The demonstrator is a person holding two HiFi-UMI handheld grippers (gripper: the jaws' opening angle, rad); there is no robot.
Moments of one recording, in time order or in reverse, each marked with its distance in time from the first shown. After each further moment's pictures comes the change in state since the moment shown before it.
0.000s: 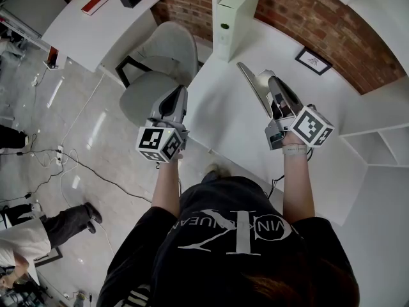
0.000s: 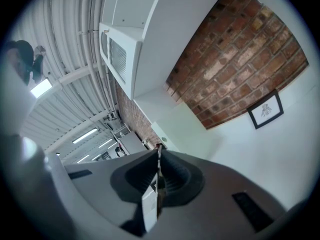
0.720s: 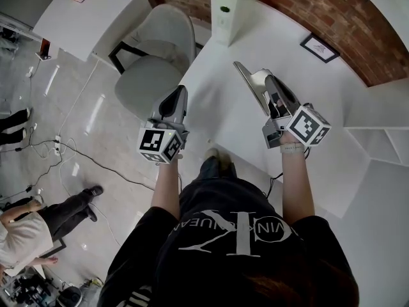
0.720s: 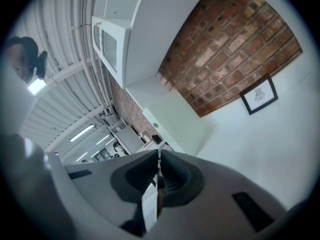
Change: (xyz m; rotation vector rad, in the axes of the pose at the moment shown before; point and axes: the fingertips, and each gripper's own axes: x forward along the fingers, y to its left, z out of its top) left arm -0.005 0.002 -0.048 -0.016 0.088 0.001; right arm 0.007 -0.027 -0.040 -0.003 0.071 -0.044
